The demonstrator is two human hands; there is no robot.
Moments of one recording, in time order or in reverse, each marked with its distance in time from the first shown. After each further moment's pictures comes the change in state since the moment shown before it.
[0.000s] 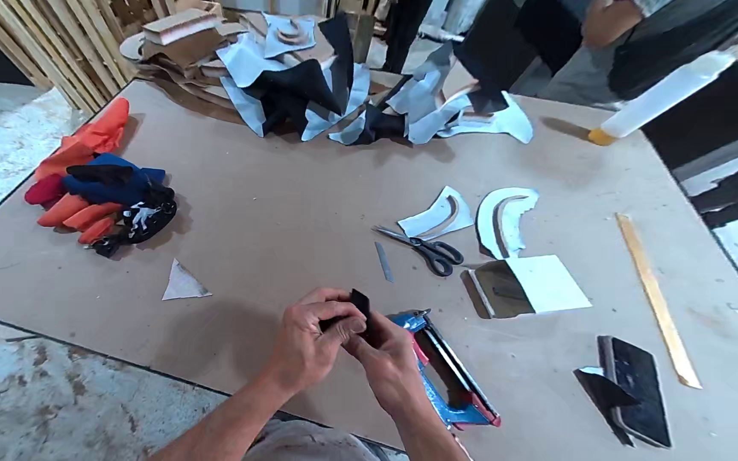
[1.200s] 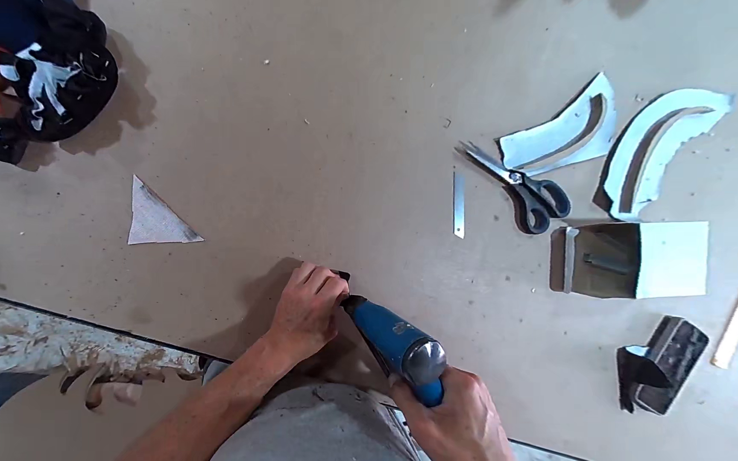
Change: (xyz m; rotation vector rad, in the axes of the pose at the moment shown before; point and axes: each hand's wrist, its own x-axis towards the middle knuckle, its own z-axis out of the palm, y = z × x) left_hand -0.035 -0.126 -0.018 0.574 -0.103 0.005; right_hand -0.034 -0.010 -0.009 -1.126 -0.115 0.358
